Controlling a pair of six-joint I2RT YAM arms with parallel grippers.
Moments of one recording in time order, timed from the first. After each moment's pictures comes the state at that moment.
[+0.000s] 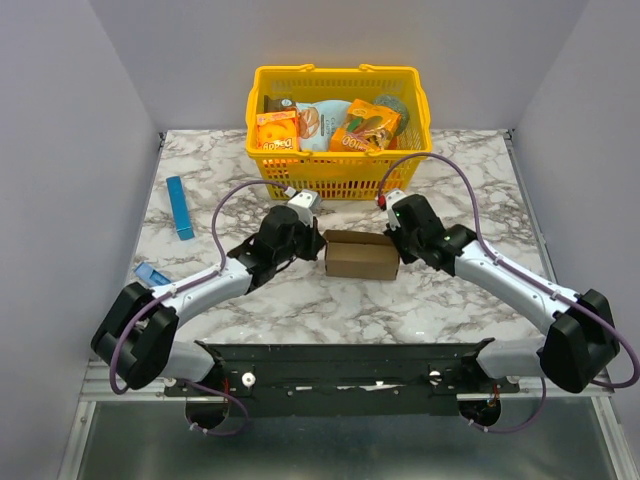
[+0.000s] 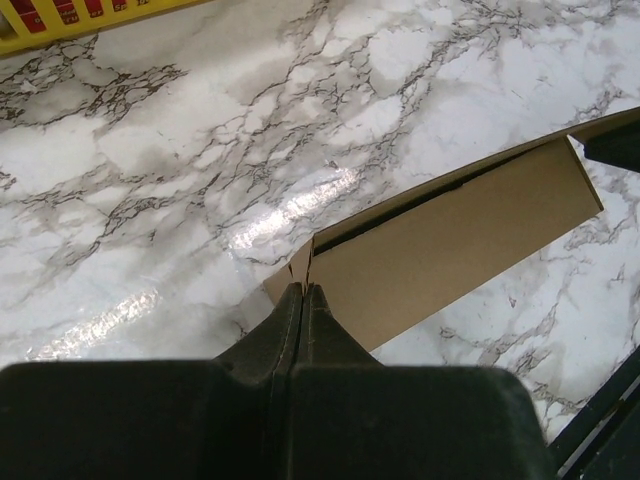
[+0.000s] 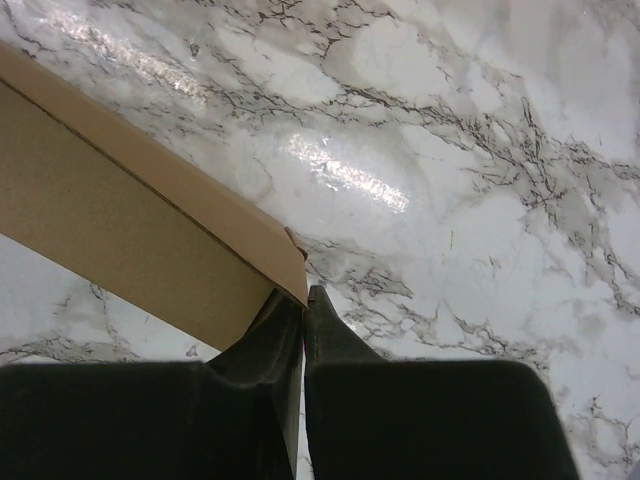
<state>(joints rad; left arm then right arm) -0.65 1.34 0.72 0.17 0.11 -0.34 0.63 1.31 0.96 -0.54 0.23 -0.06</state>
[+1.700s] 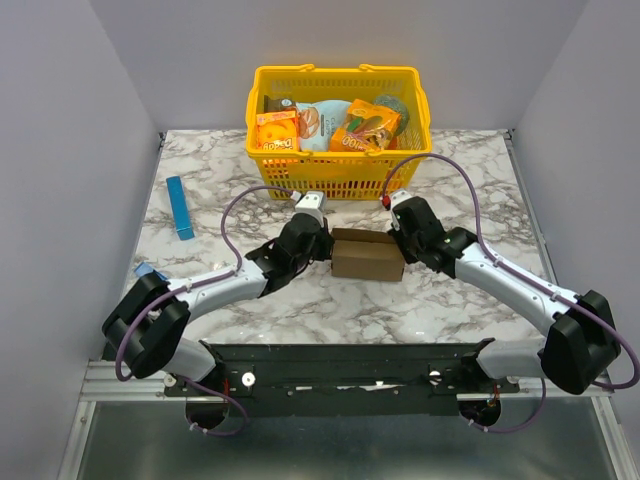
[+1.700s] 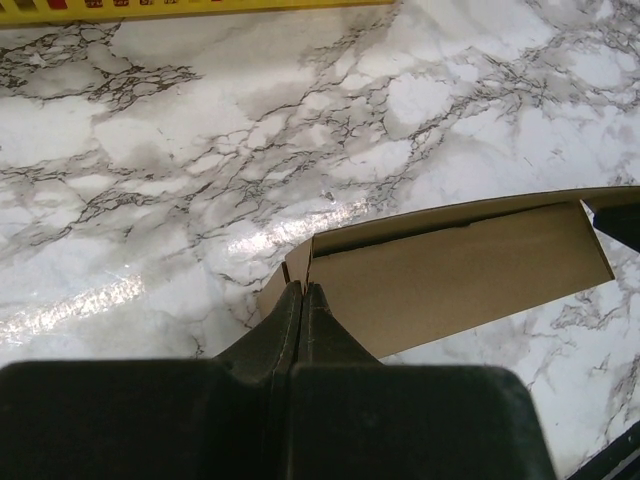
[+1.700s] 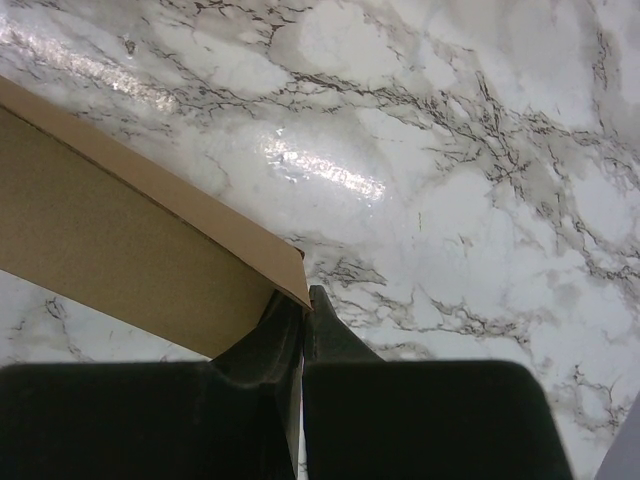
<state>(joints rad) -0.80 1.43 0.78 0.18 -0.18 -0.54 0.63 1.30 0.92 -0.52 0.33 -0.03</state>
